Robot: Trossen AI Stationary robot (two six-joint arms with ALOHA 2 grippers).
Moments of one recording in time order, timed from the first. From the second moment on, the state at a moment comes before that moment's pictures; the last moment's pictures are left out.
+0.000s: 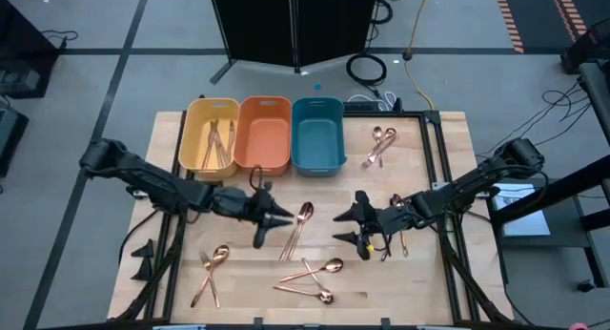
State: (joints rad) left arm -0.27 1.32 0.63 0.39 -0.10 -0.25; right arm 0.42 1.33 0.68 0.23 0.32 0.47
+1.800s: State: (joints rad) left arm -0.46 2.18 1.59 -0.45 -0.16 -0.47; right arm 0.98 1.33 0.79 -0.48 0.59 1.16
